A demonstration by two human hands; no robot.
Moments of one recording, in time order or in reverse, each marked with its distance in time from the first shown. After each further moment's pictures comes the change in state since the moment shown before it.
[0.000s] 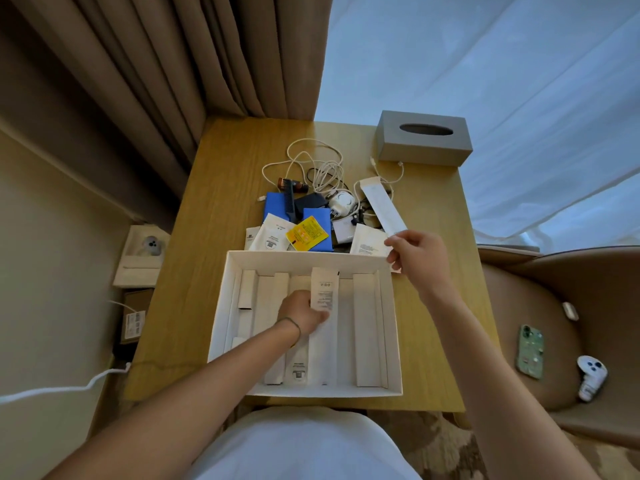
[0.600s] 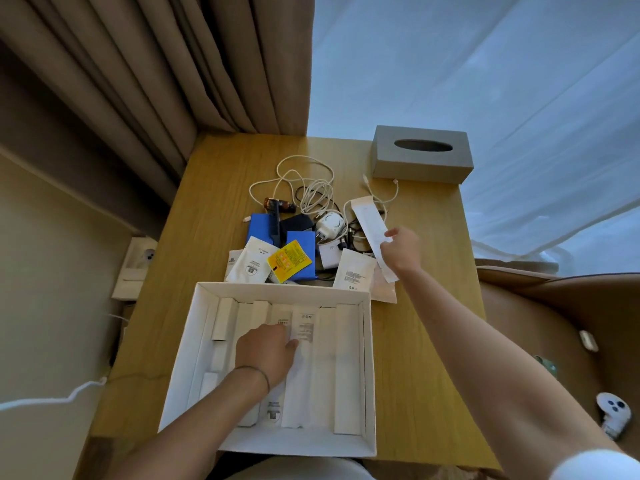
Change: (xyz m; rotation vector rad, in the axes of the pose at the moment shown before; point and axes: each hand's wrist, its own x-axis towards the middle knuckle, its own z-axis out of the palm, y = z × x) left_hand -0.005 0.003 -0.001 0.733 0.168 0.064; right_hand 0.164 0.067 0.021 -0.412 0.042 0.051
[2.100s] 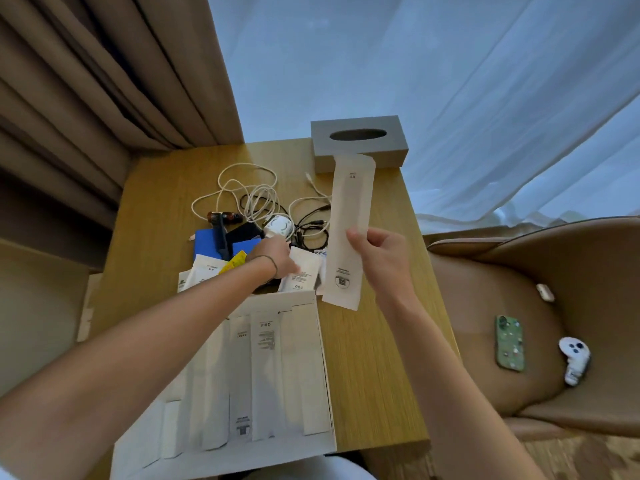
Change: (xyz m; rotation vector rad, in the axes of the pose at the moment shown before) left_hand 0.141 0.113 -0.097 -0.068 -0.128 0.046; right_hand -0.125 -0.026 -0.109 0.760 -0.008 -0.047
